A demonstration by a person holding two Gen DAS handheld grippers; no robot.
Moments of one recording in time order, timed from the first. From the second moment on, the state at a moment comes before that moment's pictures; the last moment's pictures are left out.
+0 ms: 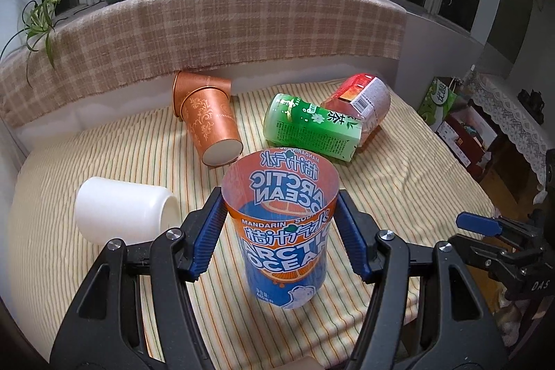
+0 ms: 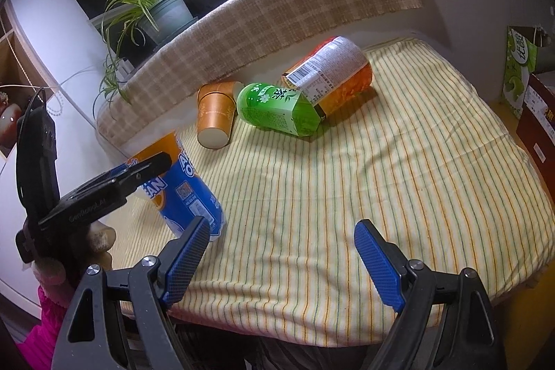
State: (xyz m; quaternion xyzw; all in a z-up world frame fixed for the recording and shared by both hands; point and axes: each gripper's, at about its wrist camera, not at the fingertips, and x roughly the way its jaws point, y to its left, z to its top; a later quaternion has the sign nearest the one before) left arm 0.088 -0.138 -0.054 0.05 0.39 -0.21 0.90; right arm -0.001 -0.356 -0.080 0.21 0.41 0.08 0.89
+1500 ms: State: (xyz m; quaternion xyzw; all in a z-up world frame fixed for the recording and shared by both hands) left arm -0.013 -0.050 -0.016 0.01 0.29 -0.17 0.94; right arm -0.019 -0.316 -0.048 0.16 0.34 0.08 0.92
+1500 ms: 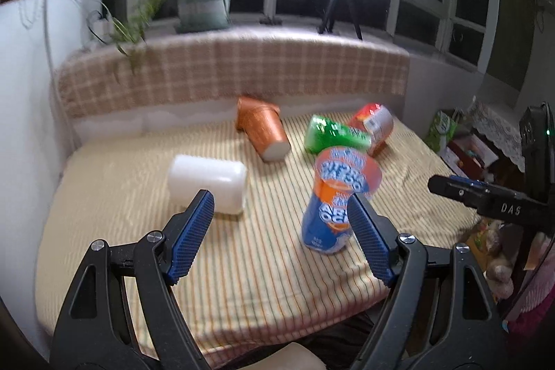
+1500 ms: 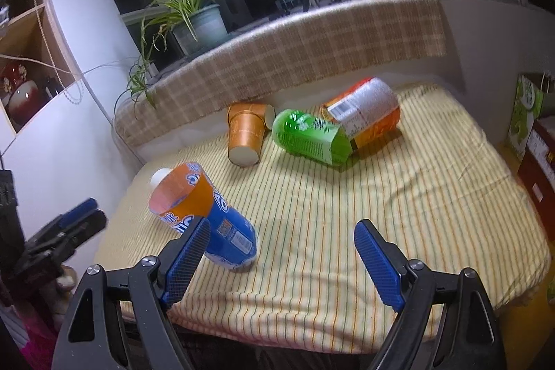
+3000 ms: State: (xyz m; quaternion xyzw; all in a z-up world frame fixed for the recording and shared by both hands) left arm -0.024 -0.032 -0.002 -0.02 0.23 -0.08 0.97; right arm -0.029 -0.291 -0.037 0.07 0.29 0.03 0.95
